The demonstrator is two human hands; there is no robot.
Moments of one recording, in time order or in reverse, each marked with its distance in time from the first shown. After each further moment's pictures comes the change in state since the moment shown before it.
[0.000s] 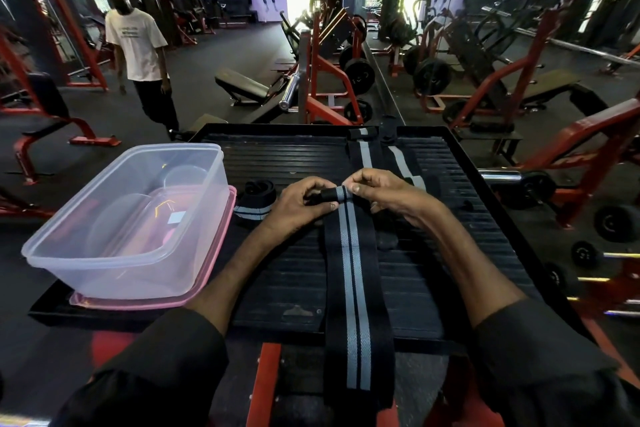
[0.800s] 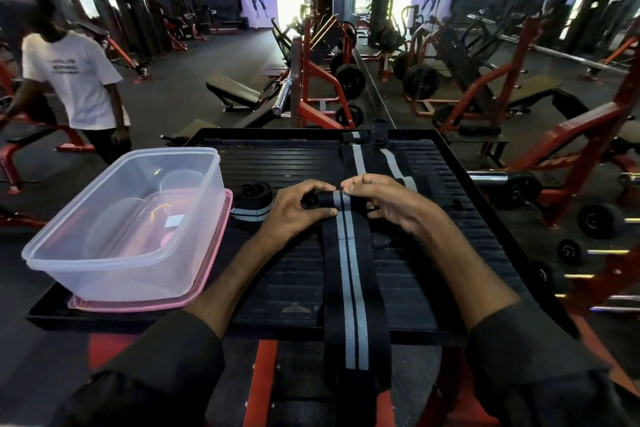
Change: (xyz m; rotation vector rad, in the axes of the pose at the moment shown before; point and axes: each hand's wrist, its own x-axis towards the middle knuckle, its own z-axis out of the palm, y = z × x) left_hand -0.011 0.003 0.004 0.152 0.081 0.170; right_hand -0.017 -0.011 0.009 0.231 0.059 0.149
